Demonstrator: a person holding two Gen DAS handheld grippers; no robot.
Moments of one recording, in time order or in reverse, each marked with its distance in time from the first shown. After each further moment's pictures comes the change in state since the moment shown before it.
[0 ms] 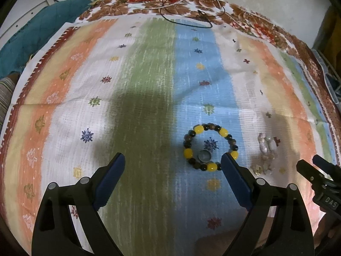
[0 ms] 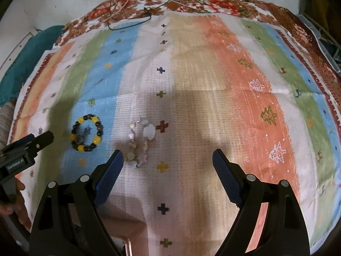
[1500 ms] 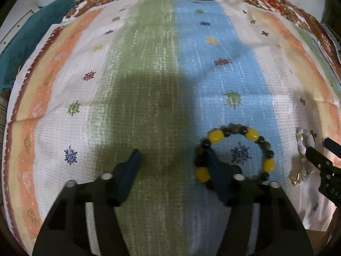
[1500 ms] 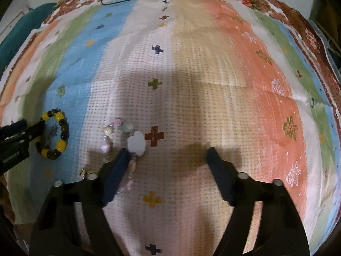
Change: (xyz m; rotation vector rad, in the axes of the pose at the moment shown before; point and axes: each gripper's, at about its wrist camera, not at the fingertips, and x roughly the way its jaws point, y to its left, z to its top) left arm 0.066 -0.003 0.016 0.099 0.111 0.088; right arm 0.067 0.009 0.015 -0.081 0.089 -0.081
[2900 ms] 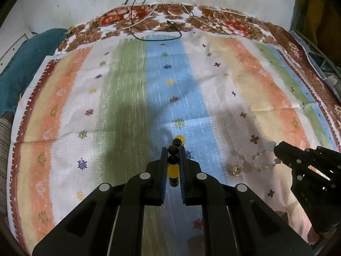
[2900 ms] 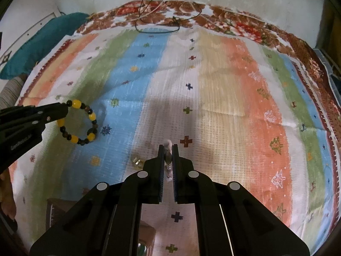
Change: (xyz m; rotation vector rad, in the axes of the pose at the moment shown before) left arm -0.099 -0.027 -0.008 0.083 -0.181 -0.105; right arm -0.085 0.023 -0.017 -0.092 -0.176 0.074
